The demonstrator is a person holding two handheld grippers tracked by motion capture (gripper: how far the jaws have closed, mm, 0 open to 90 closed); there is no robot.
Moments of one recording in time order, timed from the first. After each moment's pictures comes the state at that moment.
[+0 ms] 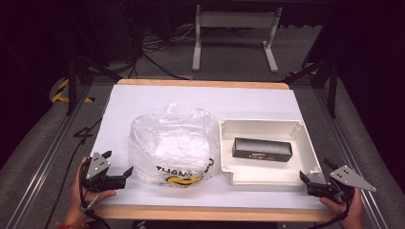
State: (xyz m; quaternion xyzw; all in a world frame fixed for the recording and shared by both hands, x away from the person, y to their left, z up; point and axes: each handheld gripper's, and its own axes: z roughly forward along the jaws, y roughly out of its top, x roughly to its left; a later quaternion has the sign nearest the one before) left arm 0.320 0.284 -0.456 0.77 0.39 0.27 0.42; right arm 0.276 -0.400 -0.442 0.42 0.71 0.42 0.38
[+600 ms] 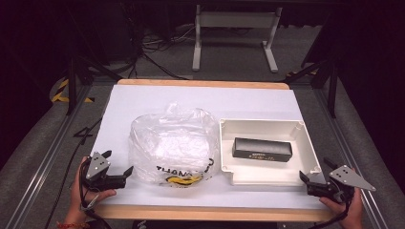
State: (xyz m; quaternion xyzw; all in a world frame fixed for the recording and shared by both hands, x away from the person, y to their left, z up) left arm 0.321 0.284 -0.455 0.77 0.39 0.27 0.42; right arm 0.276 -0.398 -0.441 0.42 0.72 0.41 0.38
